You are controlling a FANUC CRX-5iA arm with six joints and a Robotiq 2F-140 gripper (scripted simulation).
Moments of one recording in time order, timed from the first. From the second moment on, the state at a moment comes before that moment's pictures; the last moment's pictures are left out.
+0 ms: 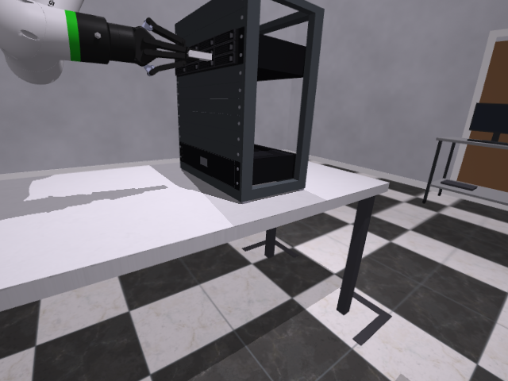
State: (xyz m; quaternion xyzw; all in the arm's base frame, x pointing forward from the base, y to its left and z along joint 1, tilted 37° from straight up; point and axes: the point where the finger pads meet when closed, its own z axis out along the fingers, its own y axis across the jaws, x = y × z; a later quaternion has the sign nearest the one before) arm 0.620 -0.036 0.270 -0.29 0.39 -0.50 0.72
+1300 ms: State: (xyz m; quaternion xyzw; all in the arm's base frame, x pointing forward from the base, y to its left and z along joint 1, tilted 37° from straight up) arm 0.627 -0.036 0.275 -0.29 0.39 -0.50 0.72
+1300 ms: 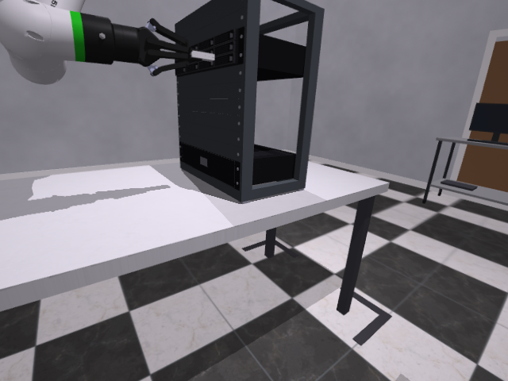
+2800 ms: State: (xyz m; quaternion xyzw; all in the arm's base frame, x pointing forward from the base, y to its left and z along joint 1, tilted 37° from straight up) arm 0.646 -0.036 0.286 -0.29 0.39 -0.50 0.72
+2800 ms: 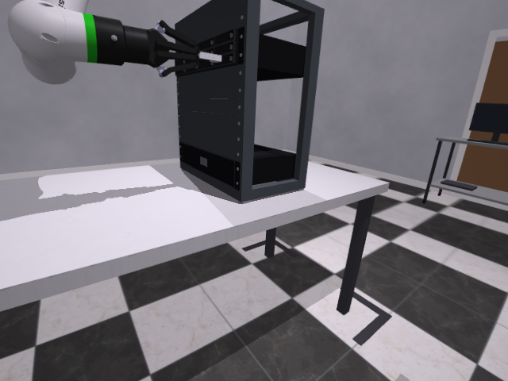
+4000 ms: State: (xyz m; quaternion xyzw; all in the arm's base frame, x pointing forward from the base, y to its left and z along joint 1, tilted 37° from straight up) arm 0.651 -0.035 0.289 -0.29 0.39 -0.50 0.72
